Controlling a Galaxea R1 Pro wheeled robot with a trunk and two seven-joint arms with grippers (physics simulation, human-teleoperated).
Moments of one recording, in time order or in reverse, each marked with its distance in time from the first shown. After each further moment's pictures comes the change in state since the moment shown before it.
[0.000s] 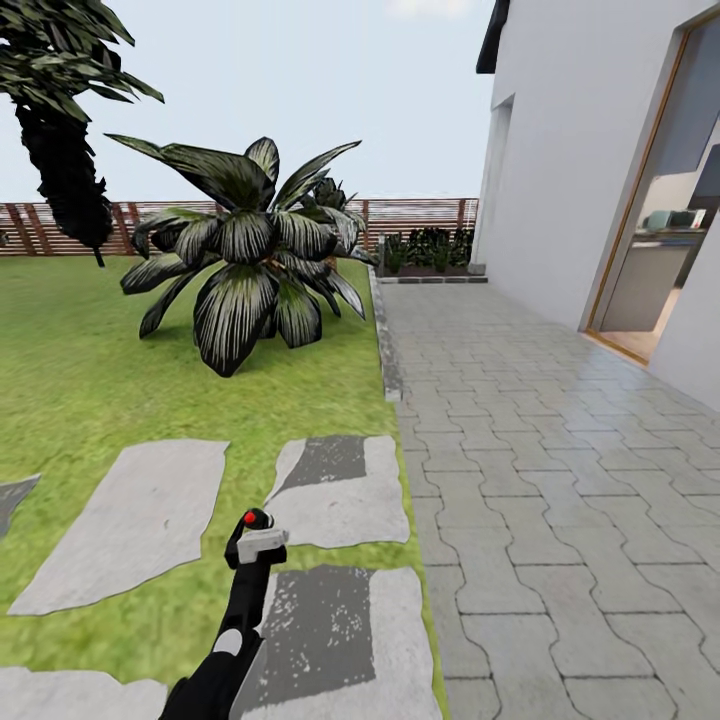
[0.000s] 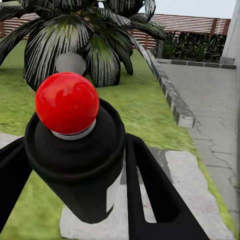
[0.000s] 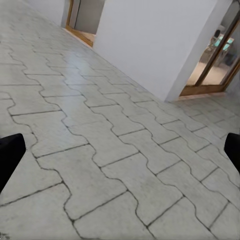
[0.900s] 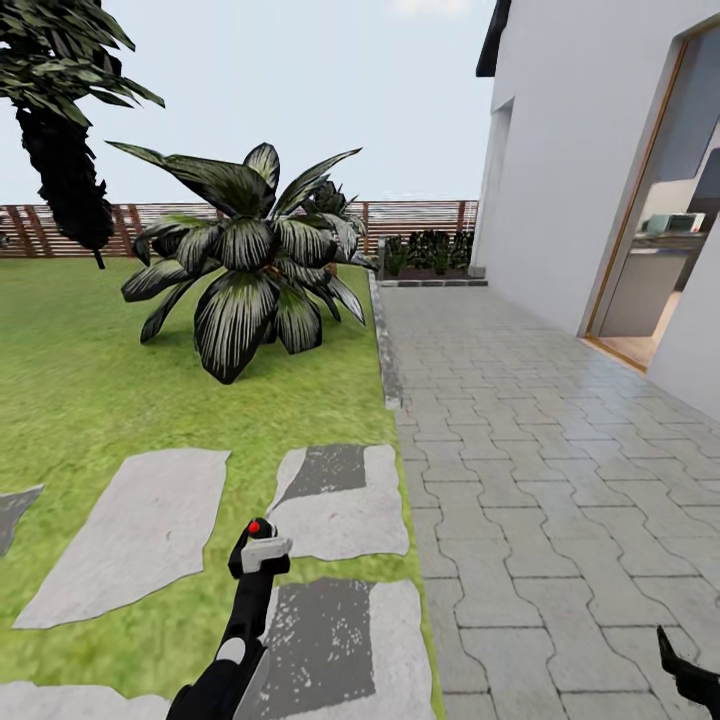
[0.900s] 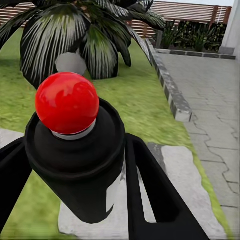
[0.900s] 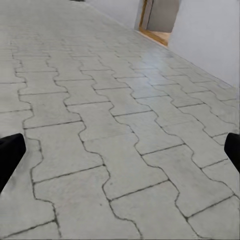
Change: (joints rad) left arm 0.000 -0.006 0.000 0.050 -0.001 0.003 0.000; right arm -0.002 0.265 0.132 -0.154 0.051 0.000 0.004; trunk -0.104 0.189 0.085
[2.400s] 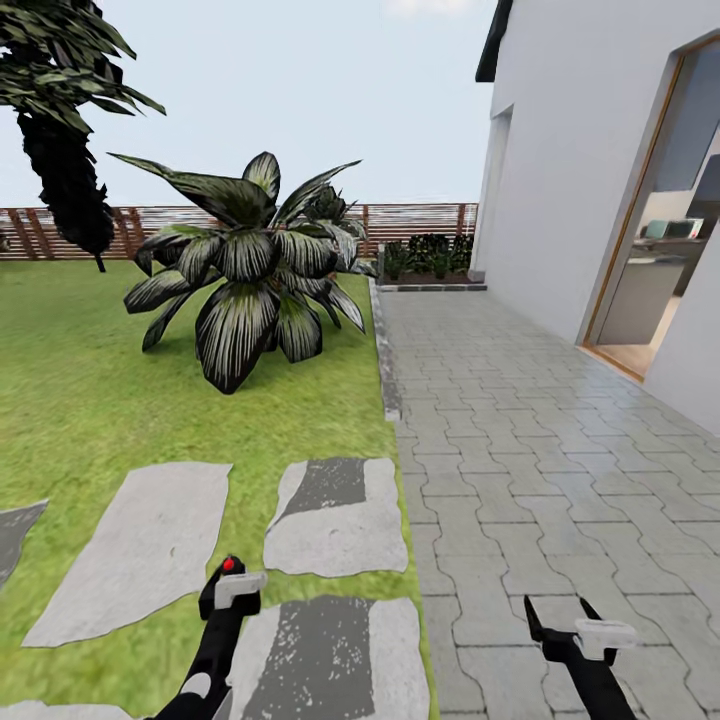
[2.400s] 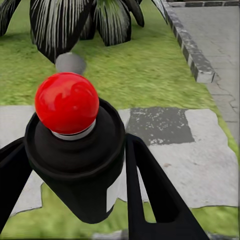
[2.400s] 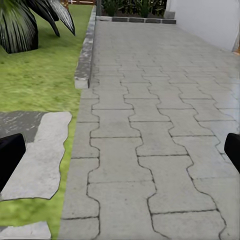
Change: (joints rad) left arm 0.000 0.107 0.012 0.184 -0.002 0.002 -0.004; right arm -0.004 0.177 0.275 -0.172 0.055 0.006 0.002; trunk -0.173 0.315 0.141
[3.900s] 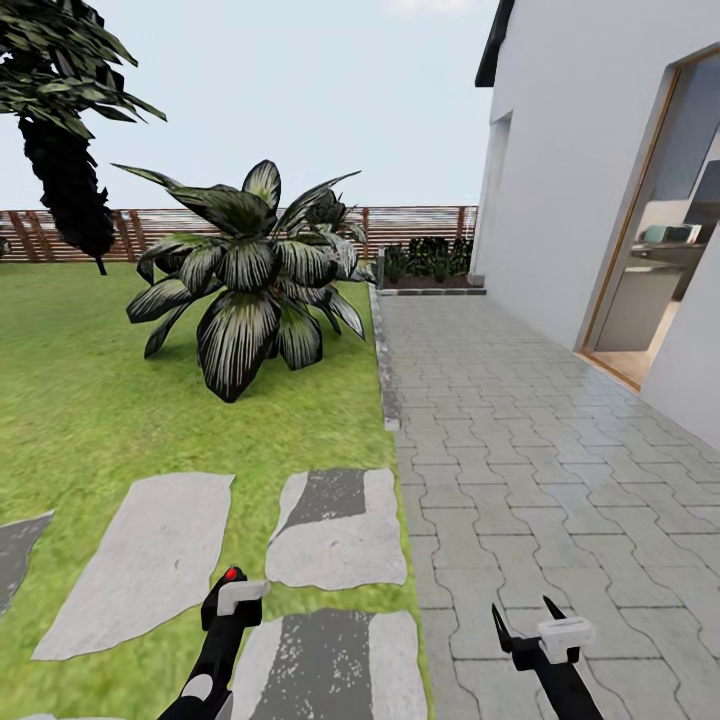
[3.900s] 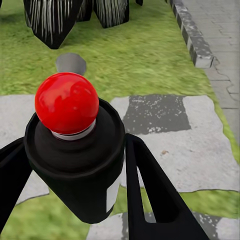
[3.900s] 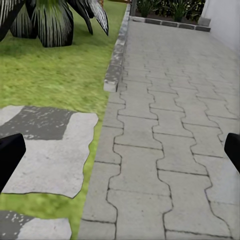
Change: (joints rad) left arm 0.000 0.000 -0.008 0.017 -0.002 0.086 0.000; right arm 0.000 0.066 0.000 0.004 0.199 -0.002 -0.002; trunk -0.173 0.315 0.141
